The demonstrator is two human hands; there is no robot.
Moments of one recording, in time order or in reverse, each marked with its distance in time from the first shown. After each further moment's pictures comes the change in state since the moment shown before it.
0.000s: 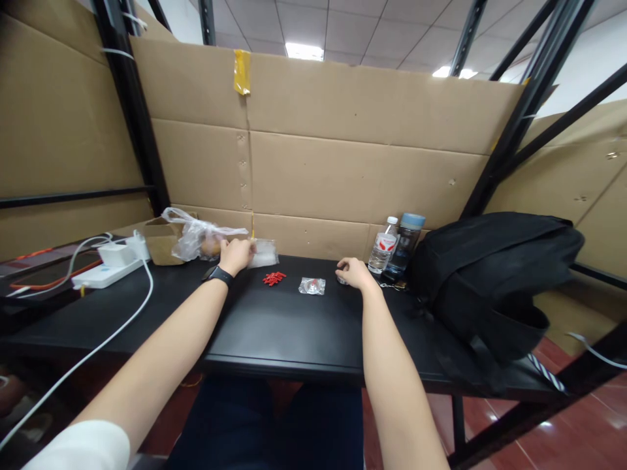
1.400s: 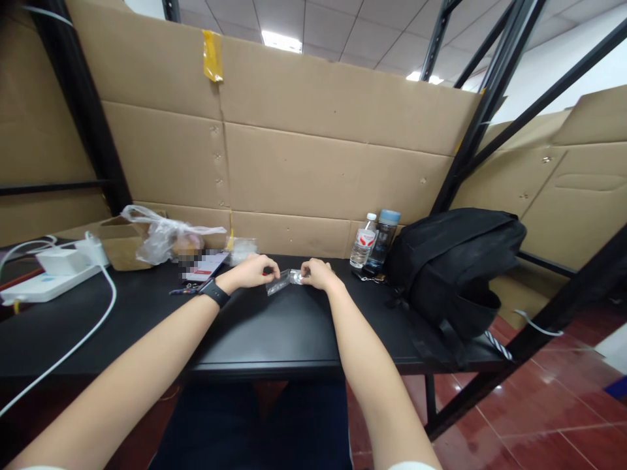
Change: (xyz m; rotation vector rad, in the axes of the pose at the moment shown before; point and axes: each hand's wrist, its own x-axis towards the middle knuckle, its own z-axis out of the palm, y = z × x) left_hand -0.026 0.083 -0.005 -0.372 -0.305 0.607; right_hand 0.005 -0.036 0.039 -0.228 -0.142 -0.185
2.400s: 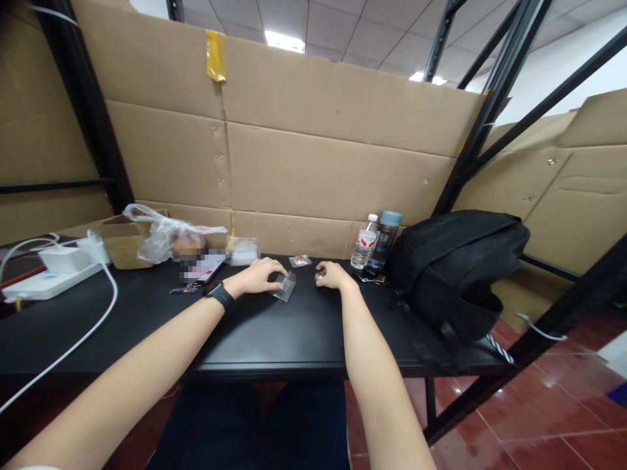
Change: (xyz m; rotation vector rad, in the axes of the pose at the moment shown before) left_hand 0.000 0.005 0.018 0.052 -0.029 0.025; right_hand -0.013 0.040 -0.010 0.141 -0.046 0.178
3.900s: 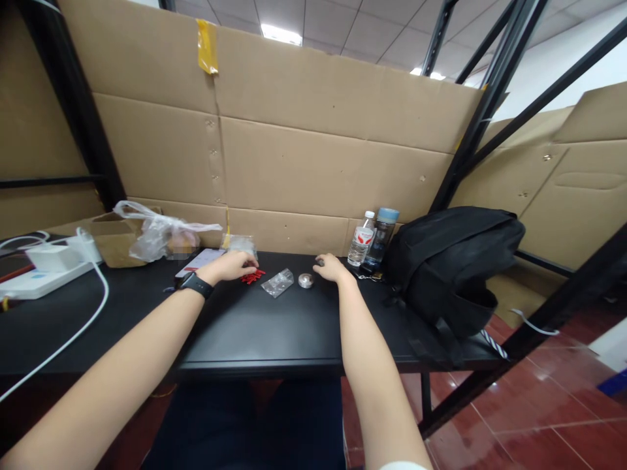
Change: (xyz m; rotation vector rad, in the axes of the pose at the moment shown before) left_hand -0.016 -0.060 -0.023 0.069 -0.032 -0.170; right_hand 0.004 -0.003 -0.007 -0.003 0.037 0.046
